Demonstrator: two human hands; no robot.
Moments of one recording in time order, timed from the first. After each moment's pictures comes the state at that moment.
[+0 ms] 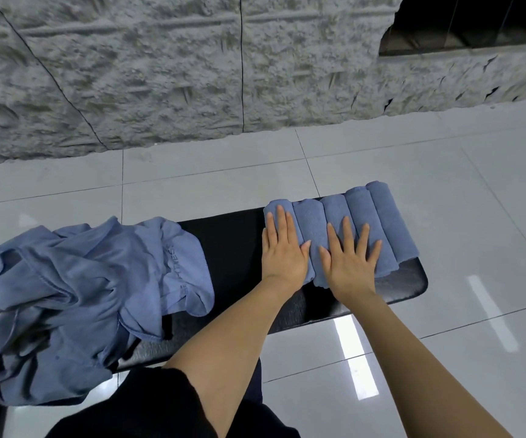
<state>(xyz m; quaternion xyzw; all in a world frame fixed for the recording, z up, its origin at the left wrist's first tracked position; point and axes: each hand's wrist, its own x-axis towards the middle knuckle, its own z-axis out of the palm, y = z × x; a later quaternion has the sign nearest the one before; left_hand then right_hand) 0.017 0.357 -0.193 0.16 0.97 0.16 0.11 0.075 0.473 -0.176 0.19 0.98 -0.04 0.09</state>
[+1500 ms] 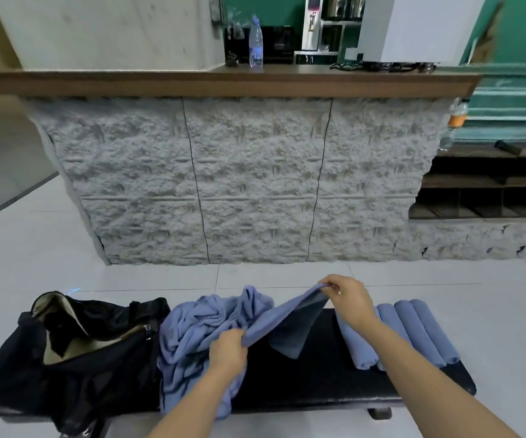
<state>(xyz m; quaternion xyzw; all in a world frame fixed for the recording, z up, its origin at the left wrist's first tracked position) 0.086 0.048 -0.043 -0.02 0.97 0.19 0.13 0.086 0.295 0.072 0.03 0.95 -0.32 -0.05</state>
